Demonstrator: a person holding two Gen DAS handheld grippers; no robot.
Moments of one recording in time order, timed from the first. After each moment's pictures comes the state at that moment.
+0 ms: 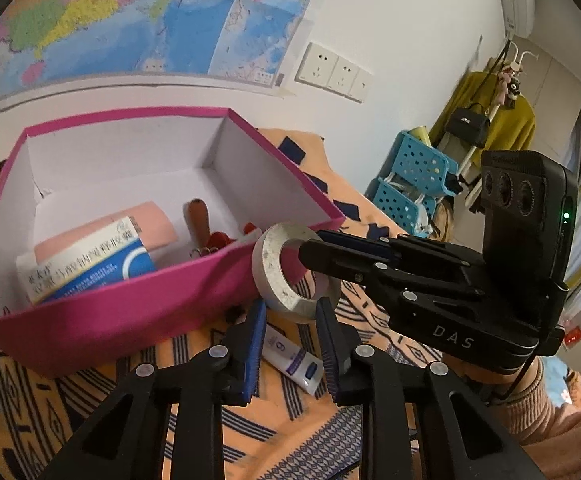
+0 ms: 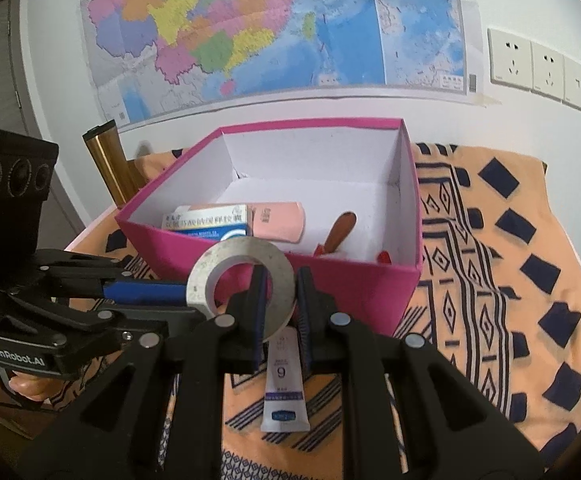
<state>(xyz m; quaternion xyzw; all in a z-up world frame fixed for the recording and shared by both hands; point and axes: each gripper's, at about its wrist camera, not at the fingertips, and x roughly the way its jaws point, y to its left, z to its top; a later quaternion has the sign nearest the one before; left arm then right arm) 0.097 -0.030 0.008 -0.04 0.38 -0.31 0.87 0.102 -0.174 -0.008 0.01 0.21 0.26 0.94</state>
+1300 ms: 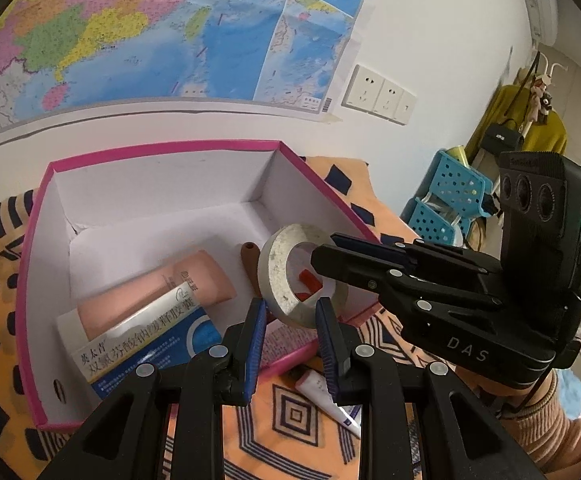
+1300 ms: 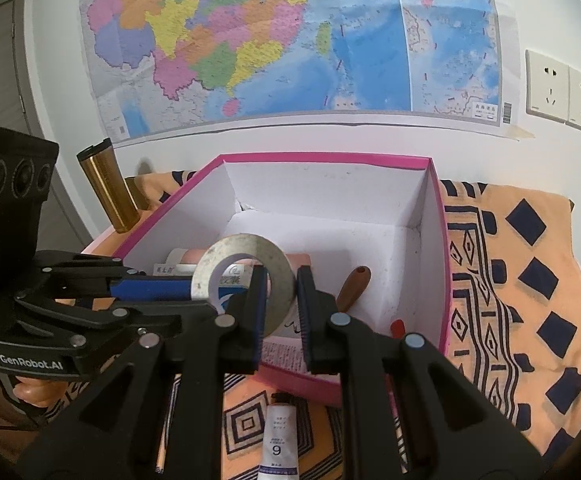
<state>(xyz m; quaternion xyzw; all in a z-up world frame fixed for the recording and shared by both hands) 0.145 -0.012 0.026 -0.03 0.37 -0.25 0.89 0.156 -0.155 0.020 0.01 0.21 0.28 0.94</state>
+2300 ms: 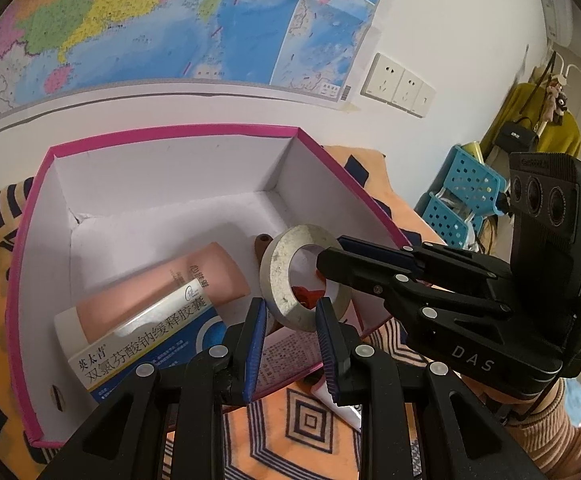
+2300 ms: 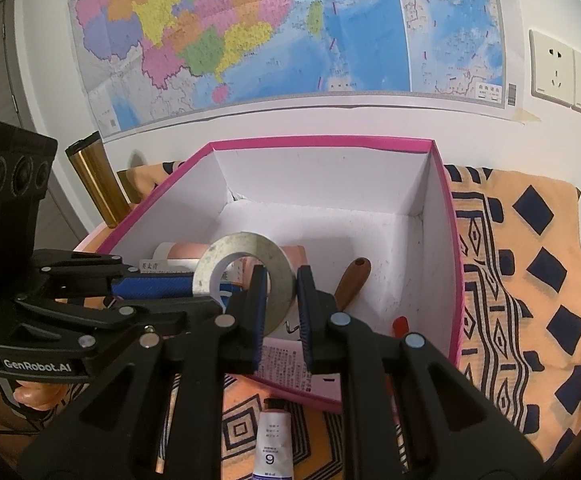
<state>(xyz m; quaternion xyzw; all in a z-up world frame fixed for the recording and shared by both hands) 0.159 -0.011 0.017 -0.03 0.39 -0.23 0.89 0.172 -0.151 0.009 0.01 0.23 0.28 0.93</state>
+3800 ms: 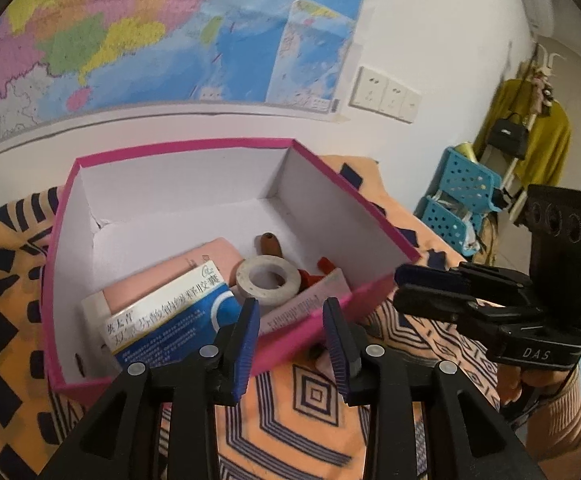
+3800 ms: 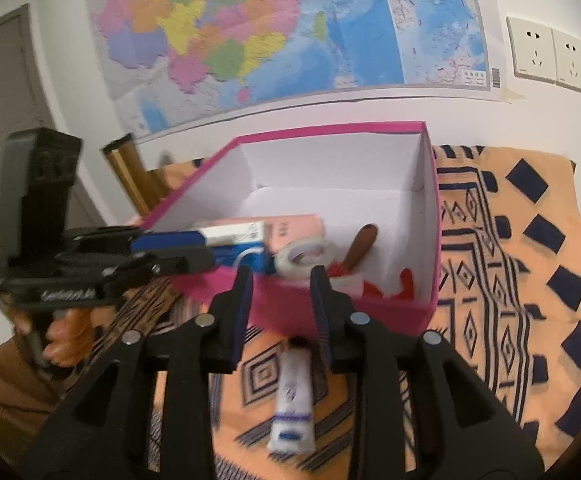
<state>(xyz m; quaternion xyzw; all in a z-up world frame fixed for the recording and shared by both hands) 0.111 0.002 0.025 -0.01 0.35 -0.24 0.91 0.114 -0.187 -0.003 0.04 0.22 0.33 0.92</state>
